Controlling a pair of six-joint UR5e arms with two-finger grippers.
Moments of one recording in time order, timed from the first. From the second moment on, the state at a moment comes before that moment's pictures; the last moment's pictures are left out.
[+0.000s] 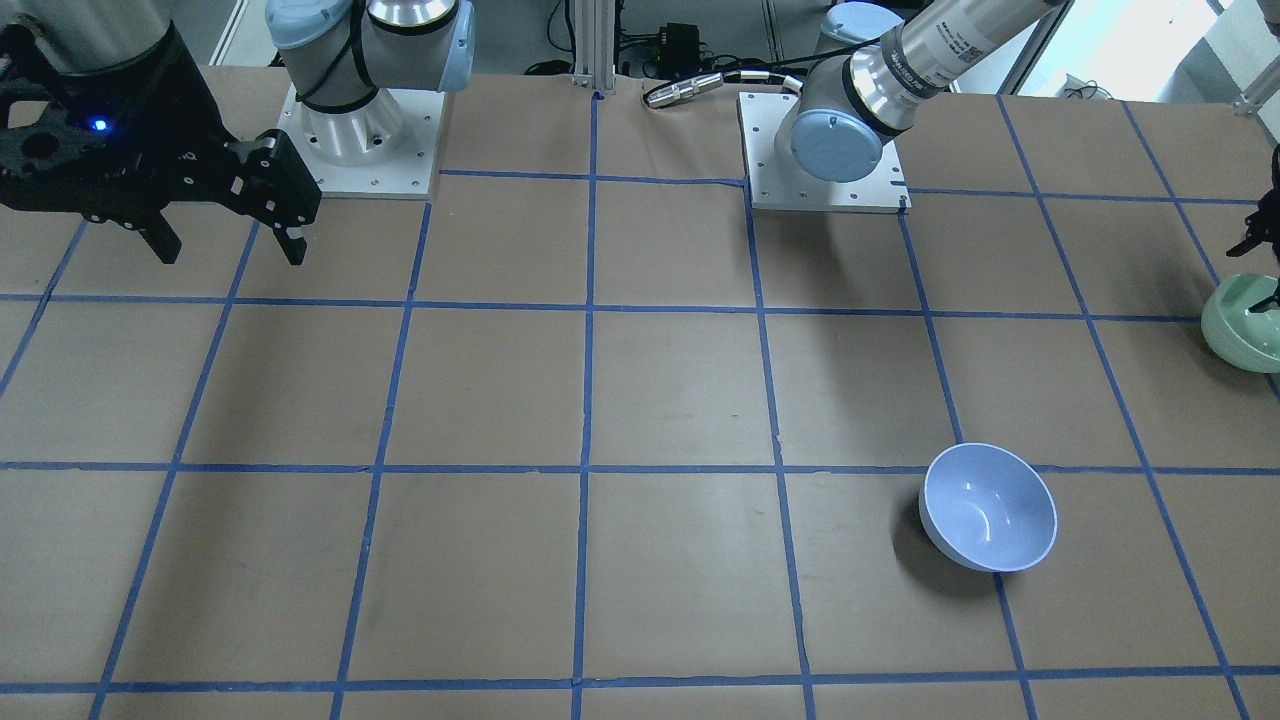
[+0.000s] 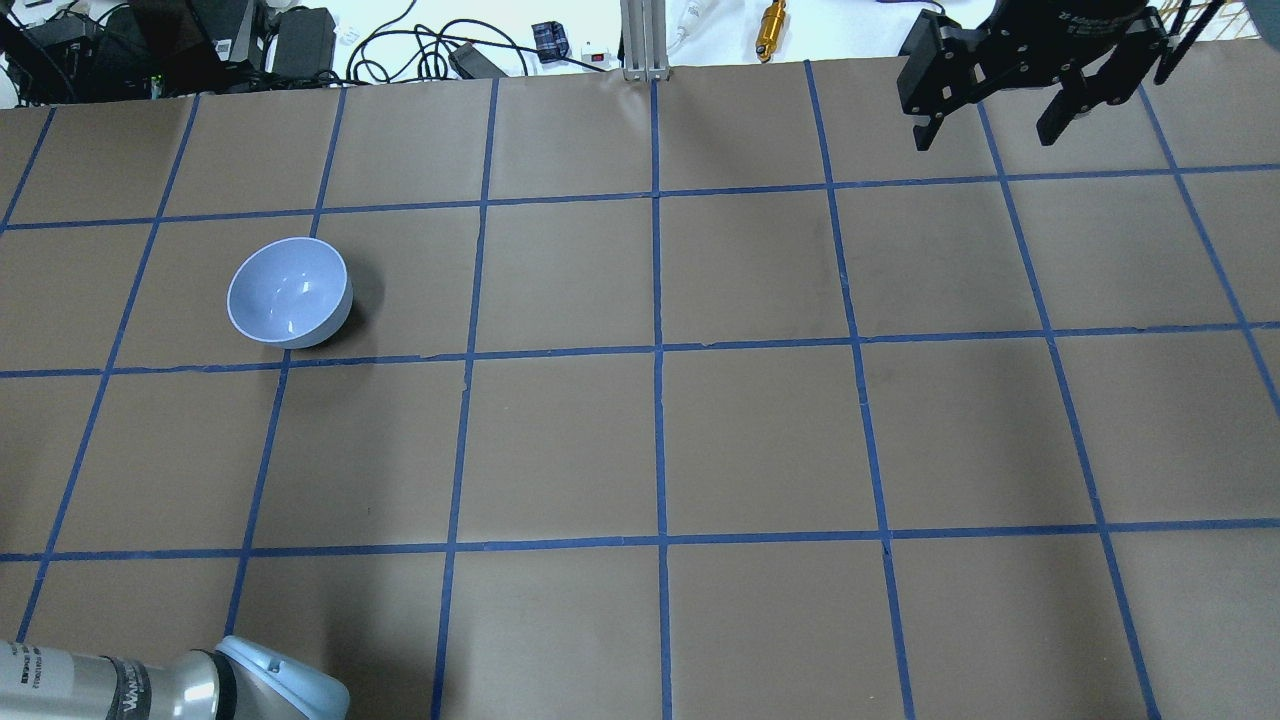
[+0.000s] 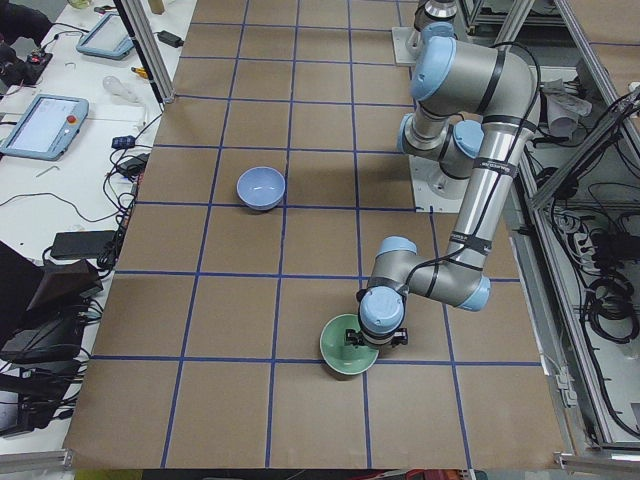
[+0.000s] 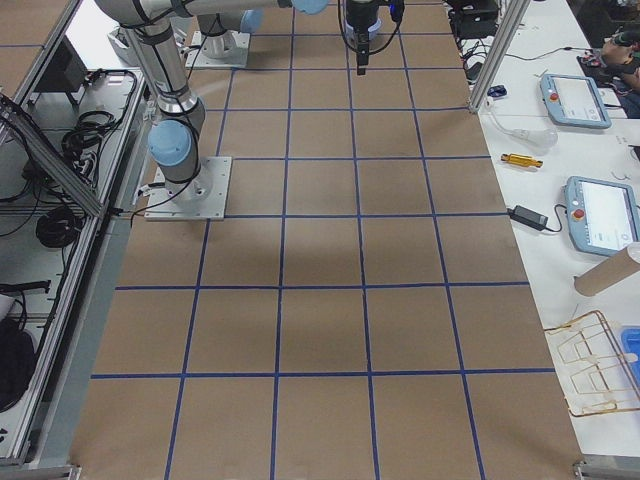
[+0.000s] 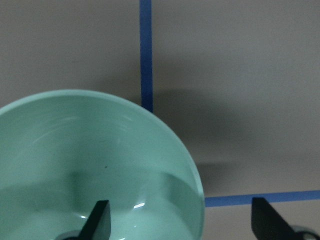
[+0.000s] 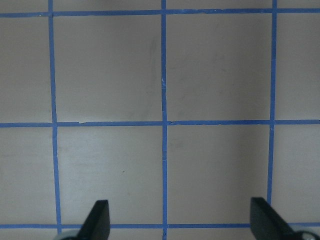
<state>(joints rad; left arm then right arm) -0.31 -2.07 -1.68 -1.00 1.67 2.83 1.54 -1.53 1.41 -1.53 -1.56 -0.03</state>
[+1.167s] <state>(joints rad) -0.30 -2.07 -1.70 -0.94 1.66 2.90 1.54 -1.53 1.41 -1.53 -1.56 -0.03</state>
